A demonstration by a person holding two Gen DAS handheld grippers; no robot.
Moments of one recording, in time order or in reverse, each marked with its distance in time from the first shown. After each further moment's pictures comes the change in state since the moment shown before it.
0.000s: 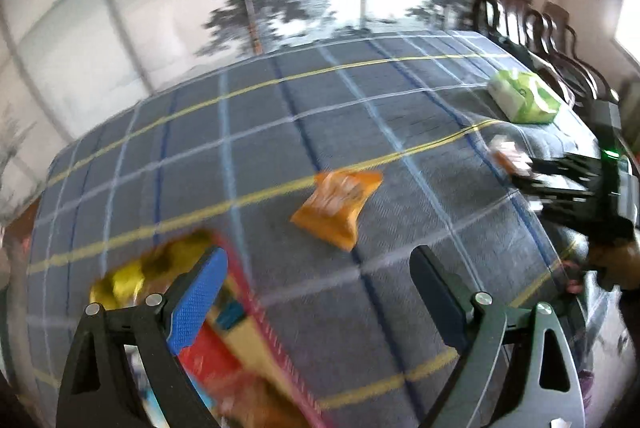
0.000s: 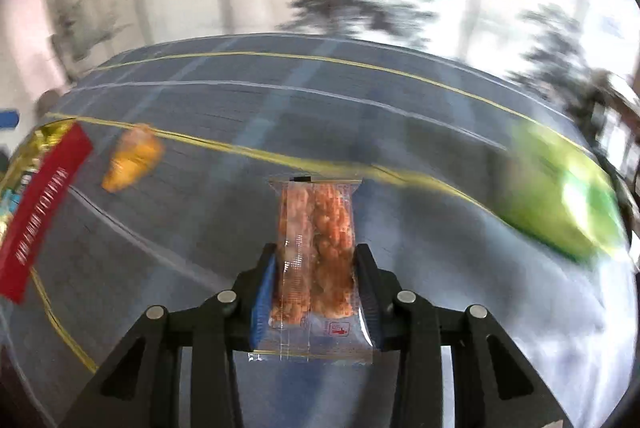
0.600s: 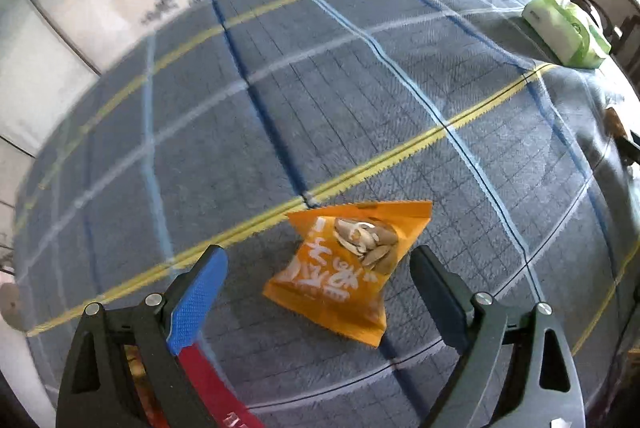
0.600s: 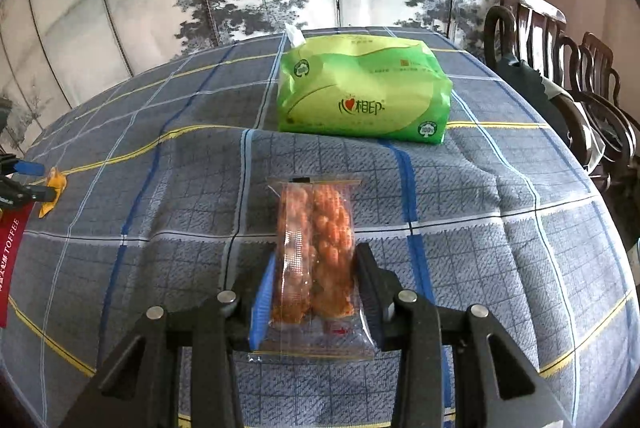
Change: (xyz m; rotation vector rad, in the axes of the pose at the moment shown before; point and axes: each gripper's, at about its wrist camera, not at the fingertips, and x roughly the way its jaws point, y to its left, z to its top) left arm 0.136 -0.005 0.042 0.109 0.271 -0.043; right arm -0.028 -0.119 -0.074 0.300 -0.020 -0.113
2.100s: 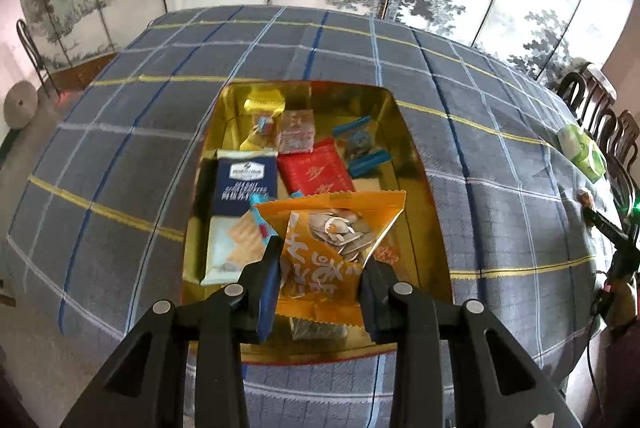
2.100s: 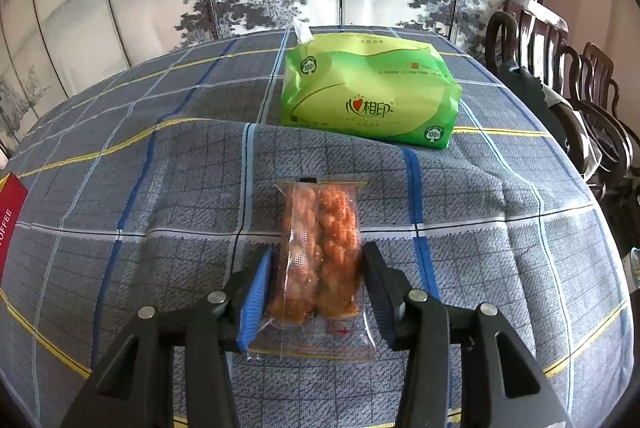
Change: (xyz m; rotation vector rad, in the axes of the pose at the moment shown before) left arm -0.146 0.063 -0.245 -0.594 -0.244 0.094; right arm 0.012 0.007 0.015 -0.035 0.010 -0.026
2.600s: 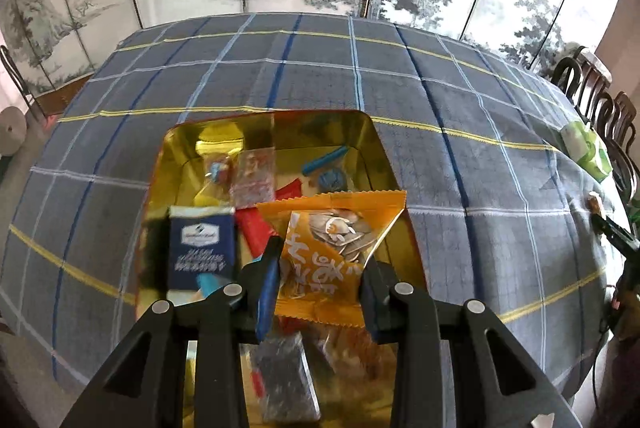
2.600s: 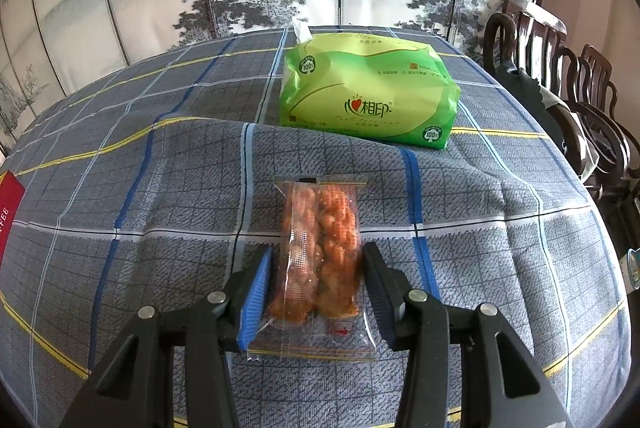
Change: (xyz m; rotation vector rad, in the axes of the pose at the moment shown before) left arm 0.045 -0.025 0.044 0.065 -0.003 -0.014; right arm 0.001 0.004 0.000 -0.008 0.001 -0.015
